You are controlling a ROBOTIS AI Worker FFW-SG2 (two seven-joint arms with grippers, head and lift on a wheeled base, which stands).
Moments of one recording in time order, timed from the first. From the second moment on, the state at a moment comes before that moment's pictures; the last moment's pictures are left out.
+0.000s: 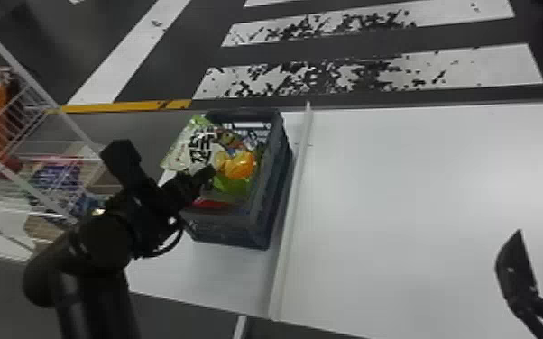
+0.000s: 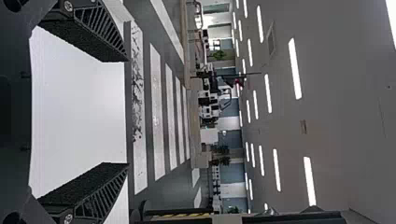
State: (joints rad) left arm 0.06 0.00 0.57 -2.07 0.52 1.15 0.10; right arm 0.81 0.00 0.11 -2.03 -0.01 -0.36 0.04
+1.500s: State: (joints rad) left arm 0.28 0.00 0.68 -2.56 0.91 1.40 -0.02; right arm 0.77 0.00 0.11 -2.02 -0.01 -0.32 0.04
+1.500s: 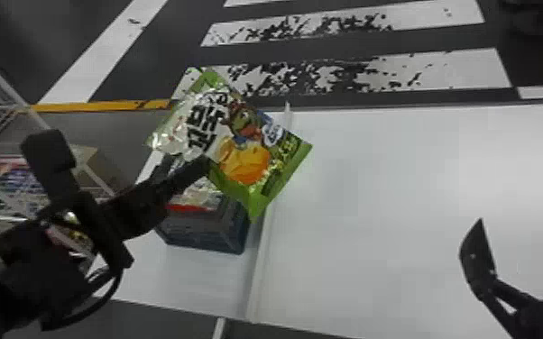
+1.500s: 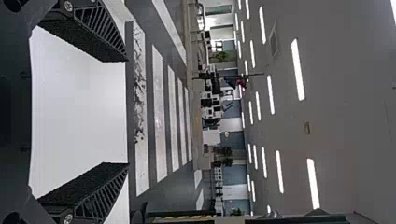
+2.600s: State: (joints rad) left arm 0.11 0.00 -0.17 -1.88 0.34 0.95 -0.28; right arm 0.81 0.00 0.09 -2.02 -0.02 -0.41 0.03
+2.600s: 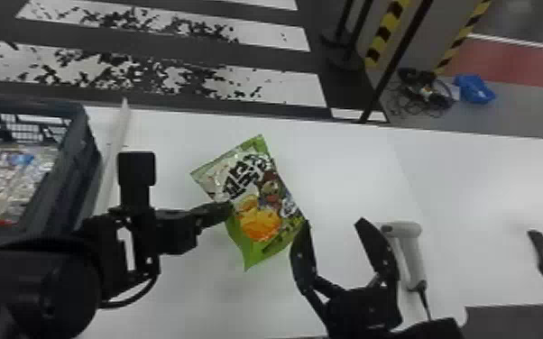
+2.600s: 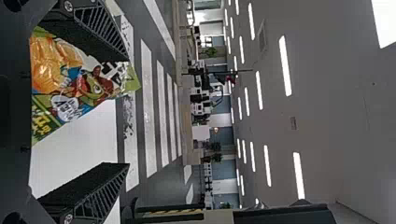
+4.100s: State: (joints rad) left arm 0.42 0.00 -0.08 -2.19 -0.05 0.28 -0.18; right arm 0.75 0.00 0.07 -2.05 -0.08 -0.15 0.08
